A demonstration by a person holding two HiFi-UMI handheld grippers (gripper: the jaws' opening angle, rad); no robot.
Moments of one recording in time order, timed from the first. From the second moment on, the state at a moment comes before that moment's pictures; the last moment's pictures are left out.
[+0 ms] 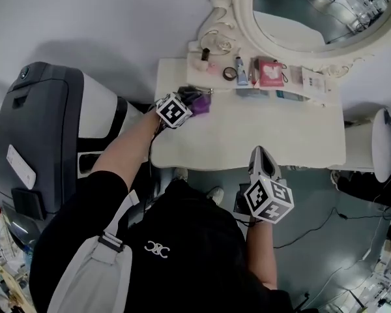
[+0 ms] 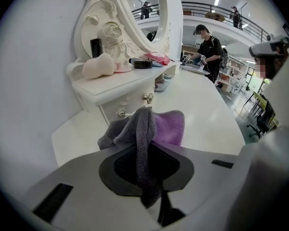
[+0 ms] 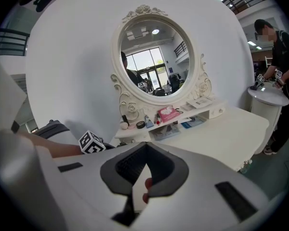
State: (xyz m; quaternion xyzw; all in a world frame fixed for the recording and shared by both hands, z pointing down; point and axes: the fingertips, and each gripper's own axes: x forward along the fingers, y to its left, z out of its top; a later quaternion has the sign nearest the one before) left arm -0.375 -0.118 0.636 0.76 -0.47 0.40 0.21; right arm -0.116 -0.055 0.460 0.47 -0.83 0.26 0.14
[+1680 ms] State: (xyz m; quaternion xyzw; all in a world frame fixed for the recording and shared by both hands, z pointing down) left arm -0.205 -0.003 0.642 0.79 -0.43 0.37 0.24; right arm -0.045 -0.070 0.458 0.41 -0.86 0.26 0.13
